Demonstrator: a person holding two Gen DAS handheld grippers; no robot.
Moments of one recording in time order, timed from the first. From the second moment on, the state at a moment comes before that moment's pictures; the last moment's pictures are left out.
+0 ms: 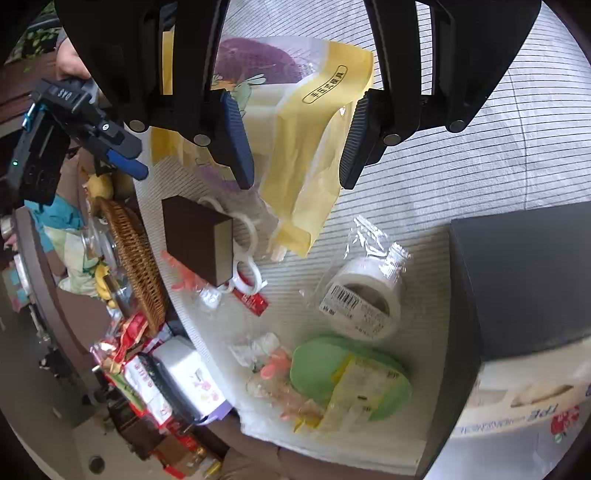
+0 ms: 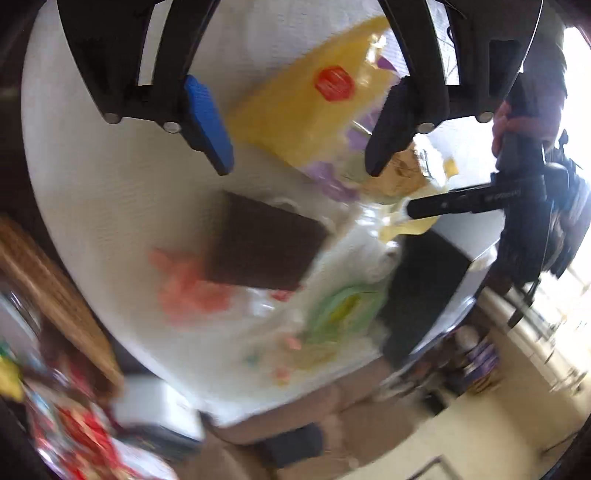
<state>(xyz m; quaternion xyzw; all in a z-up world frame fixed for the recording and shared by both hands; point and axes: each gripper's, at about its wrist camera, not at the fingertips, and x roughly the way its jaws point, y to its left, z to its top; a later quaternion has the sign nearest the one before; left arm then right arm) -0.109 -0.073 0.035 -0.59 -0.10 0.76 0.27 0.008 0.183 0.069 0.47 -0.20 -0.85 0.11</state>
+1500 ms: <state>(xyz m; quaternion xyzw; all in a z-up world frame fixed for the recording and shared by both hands) -0.077 -0.048 0.071 -0.56 -0.13 0.75 0.31 0.053 0.171 0.067 0.44 -0.22 -0.87 0.06</state>
